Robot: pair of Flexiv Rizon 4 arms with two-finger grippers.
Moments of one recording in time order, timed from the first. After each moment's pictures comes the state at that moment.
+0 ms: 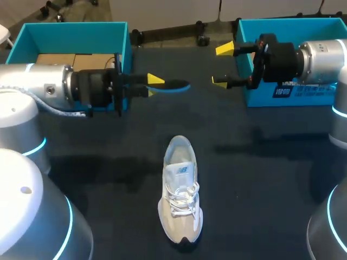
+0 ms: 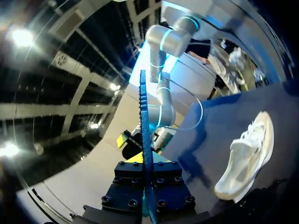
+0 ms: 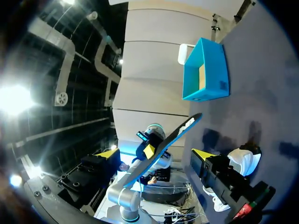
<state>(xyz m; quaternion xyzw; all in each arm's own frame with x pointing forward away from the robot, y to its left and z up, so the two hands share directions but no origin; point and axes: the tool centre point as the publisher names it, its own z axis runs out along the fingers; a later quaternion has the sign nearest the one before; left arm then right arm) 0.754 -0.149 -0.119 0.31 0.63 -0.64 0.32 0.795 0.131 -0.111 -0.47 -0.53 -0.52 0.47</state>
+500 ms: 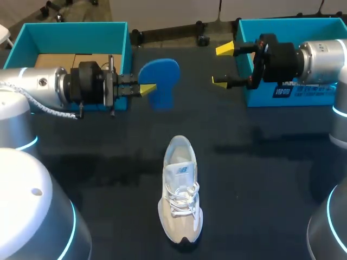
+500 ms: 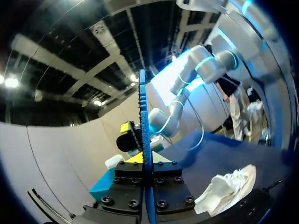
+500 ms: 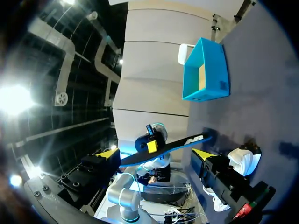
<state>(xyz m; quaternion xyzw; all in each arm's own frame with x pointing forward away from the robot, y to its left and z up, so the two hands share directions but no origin) 0.755 -0.136 -0.122 0.15 0.67 -0.71 0.16 0.795 0.131 -0.111 -0.47 -0.53 -0.52 0.47</state>
